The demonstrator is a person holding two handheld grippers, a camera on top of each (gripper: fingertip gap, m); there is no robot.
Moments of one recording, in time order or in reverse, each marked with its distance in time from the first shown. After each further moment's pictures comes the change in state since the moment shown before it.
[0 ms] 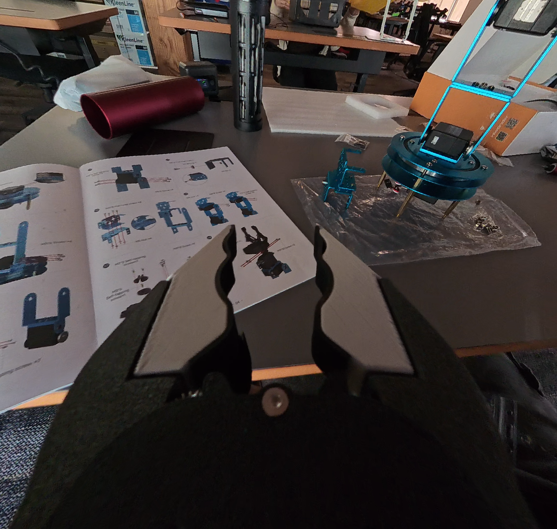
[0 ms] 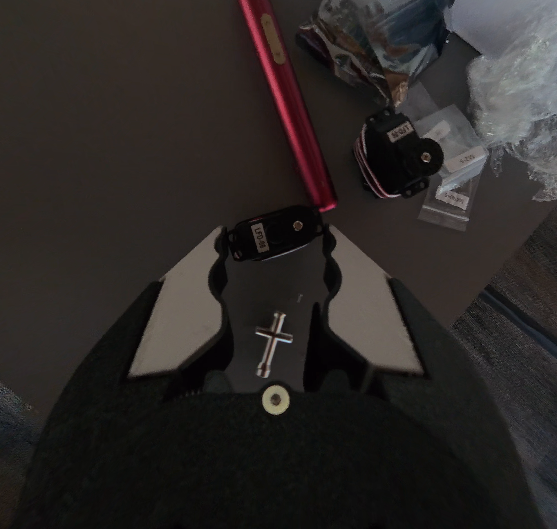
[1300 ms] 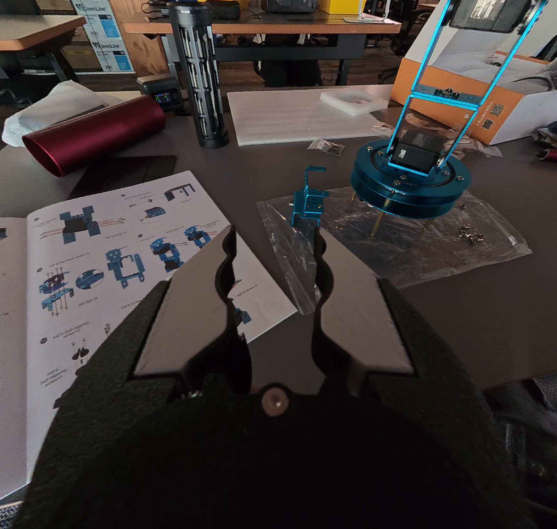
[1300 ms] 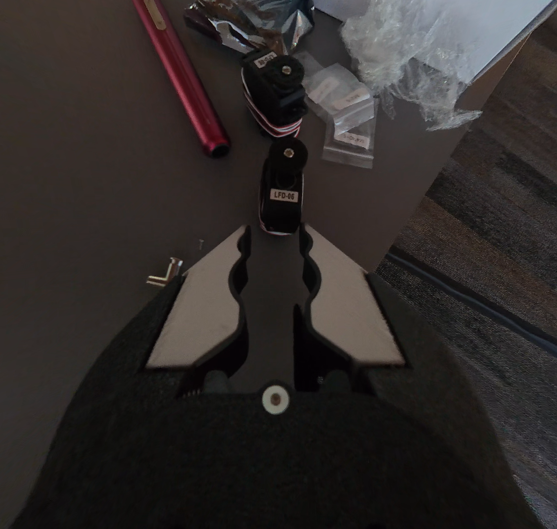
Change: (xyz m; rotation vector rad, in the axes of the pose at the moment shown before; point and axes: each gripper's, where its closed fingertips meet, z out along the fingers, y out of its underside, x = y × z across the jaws) left arm 0.049 -0.022 0.044 -0.033 0.038 0.093; right arm 0.057 0.048 -0.021 0.211 0.073 0.083
